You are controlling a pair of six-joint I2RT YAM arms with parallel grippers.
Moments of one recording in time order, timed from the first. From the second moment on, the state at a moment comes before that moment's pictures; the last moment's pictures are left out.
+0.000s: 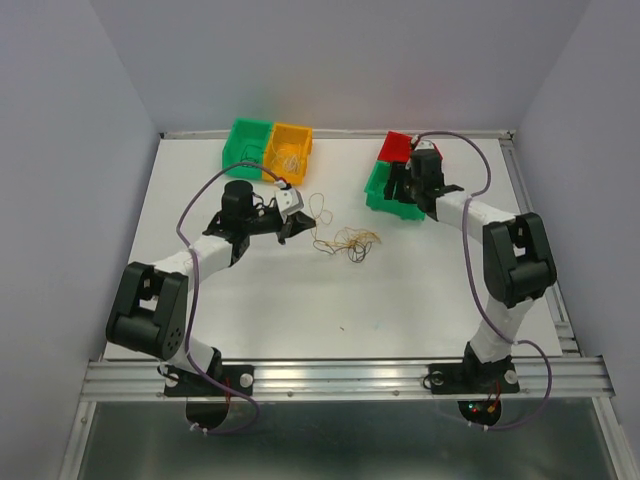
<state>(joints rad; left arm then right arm) -0.32 1.48 0.77 0.37 0.95 0.36 0.27 1.87 1.26 -0.01 0.08 0.32</state>
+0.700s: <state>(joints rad) -0.31 1.32 0.77 0.32 0.91 0.33 0.53 1.46 0.86 0.22 -0.20 0.20</state>
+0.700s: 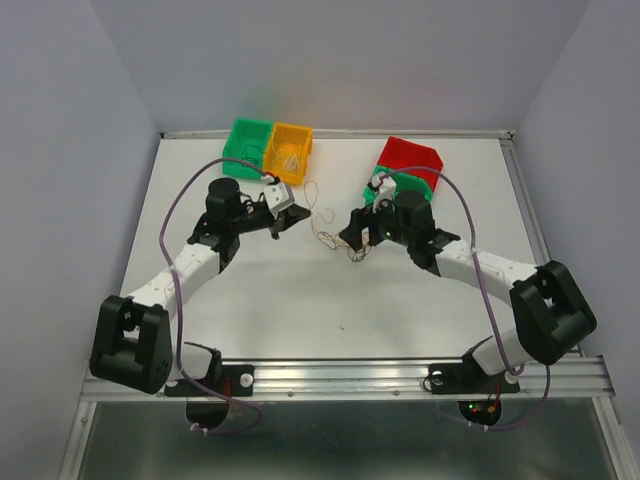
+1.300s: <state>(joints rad) -0.30 1.19 0.81 0.21 0.80 0.23 0.71 1.68 0.76 0.57 -0.35 0.10</state>
